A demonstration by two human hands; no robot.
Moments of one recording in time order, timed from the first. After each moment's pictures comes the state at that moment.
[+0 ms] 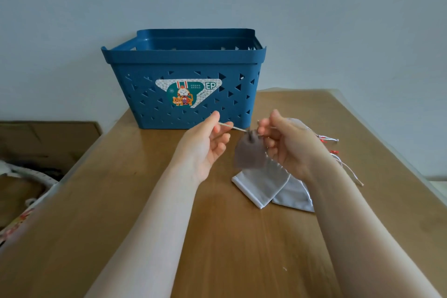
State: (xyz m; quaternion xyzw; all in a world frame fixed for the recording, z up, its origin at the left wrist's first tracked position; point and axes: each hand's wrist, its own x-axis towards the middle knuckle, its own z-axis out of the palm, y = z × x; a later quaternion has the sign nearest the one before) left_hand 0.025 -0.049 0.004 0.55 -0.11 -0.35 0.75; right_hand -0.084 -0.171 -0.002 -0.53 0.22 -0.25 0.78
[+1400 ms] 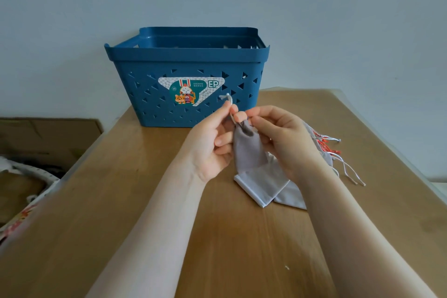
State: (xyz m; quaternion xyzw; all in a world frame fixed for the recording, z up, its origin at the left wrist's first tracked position) left_hand 0.012 -0.047 0.020 0.37 -0.17 -0.49 0.77; right_hand -0.079 -0.146 0.005 -0.63 0.14 -0.31 0.70
